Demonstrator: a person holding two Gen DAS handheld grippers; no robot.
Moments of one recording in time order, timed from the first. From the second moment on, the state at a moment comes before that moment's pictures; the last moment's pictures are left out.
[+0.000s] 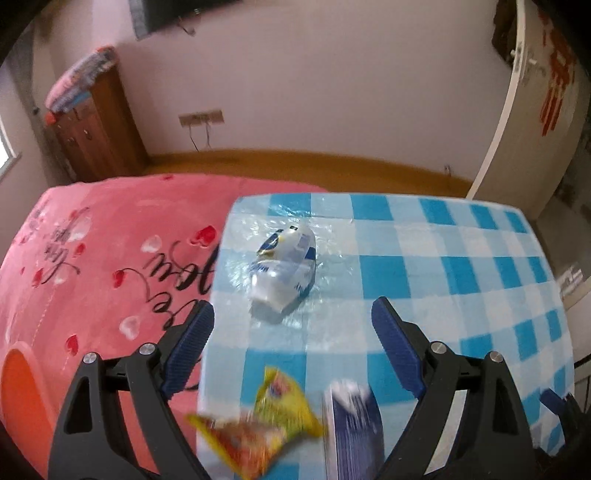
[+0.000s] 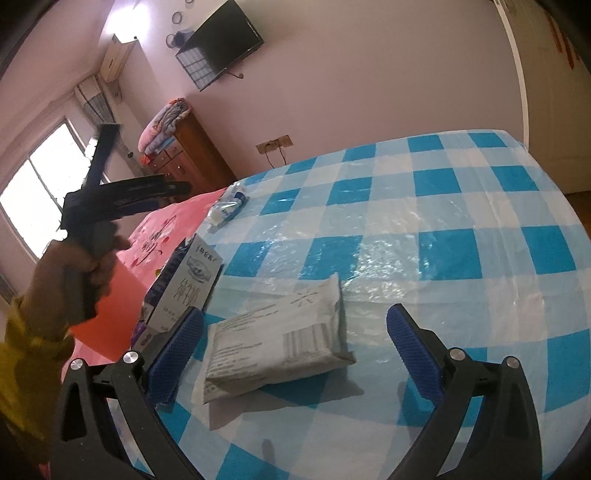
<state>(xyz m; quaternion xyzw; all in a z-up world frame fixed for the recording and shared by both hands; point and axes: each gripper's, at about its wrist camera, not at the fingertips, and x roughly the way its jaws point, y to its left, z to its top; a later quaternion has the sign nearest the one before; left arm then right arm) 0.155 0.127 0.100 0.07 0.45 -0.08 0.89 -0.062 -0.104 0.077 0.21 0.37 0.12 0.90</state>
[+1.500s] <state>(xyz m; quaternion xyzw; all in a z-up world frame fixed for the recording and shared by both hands) 0.161 0.071 0.030 0.06 0.51 -0.12 0.85 -0.056 -0.128 0.073 0.24 0.37 0.14 0.89</state>
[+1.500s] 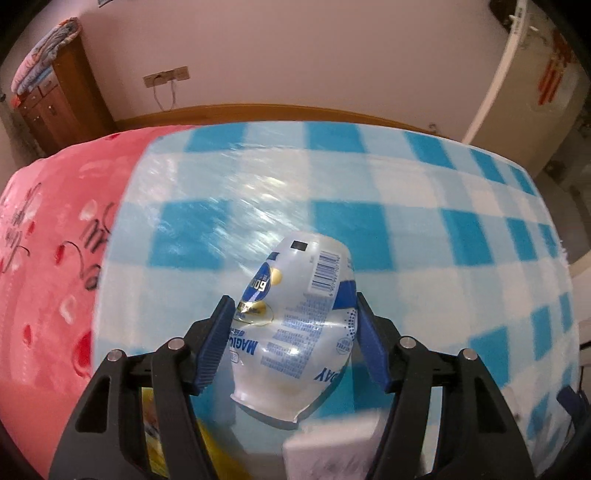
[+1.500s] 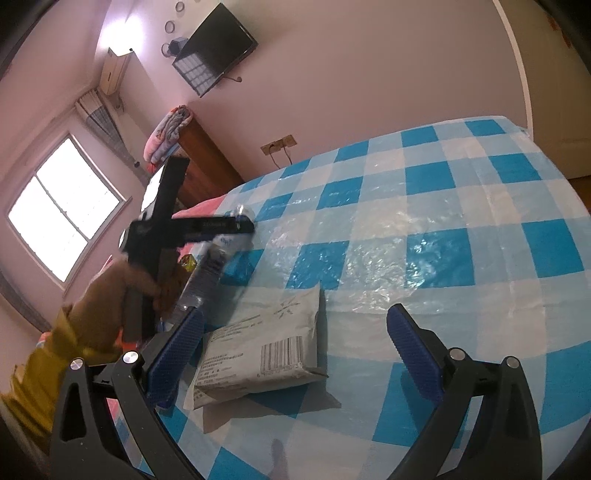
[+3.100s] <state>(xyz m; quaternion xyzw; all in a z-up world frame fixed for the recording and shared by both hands) -0.031 0.101 0.095 -0.01 0.41 -0.14 0.90 -0.083 -0.107 0.062 0.21 0.41 0.11 0.88</state>
